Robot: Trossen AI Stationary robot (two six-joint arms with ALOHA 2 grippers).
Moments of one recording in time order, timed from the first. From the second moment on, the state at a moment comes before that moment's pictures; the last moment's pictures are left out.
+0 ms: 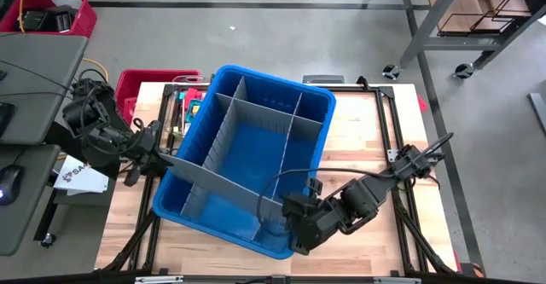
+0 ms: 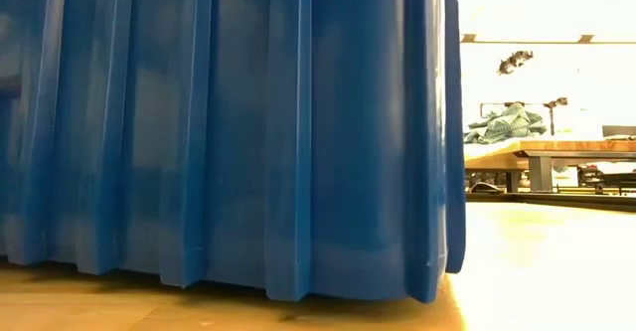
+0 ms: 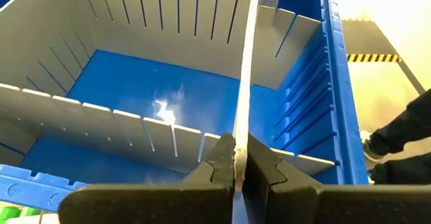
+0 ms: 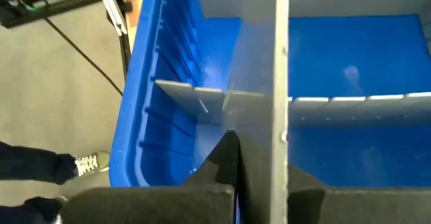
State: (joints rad) left arm -0.95 0.67 1.19 -1.33 -0.58 -0.68; right arm 0.59 2.04 2.33 -1.32 0.37 0.75
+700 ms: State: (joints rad) left arm -0.95 0.78 1.12 -1.32 -0.38 -0.68; right arm 0.62 2.09 2.33 -1.38 0.31 0.78
